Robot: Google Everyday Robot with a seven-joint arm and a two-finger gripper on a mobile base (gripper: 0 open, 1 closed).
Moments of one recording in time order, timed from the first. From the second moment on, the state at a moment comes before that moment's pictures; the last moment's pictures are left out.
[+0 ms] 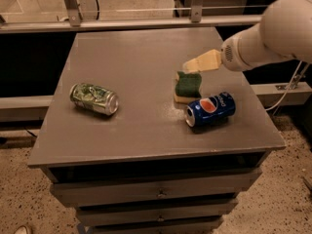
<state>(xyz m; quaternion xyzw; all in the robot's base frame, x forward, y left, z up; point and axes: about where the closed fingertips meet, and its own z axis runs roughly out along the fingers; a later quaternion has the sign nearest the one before) 0.631 -0.178 0.896 -0.13 0.91 0.09 0.38</state>
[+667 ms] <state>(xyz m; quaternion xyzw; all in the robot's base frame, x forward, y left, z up) 0.620 -0.278 0.965 -0.07 0.84 0.10 0.52</state>
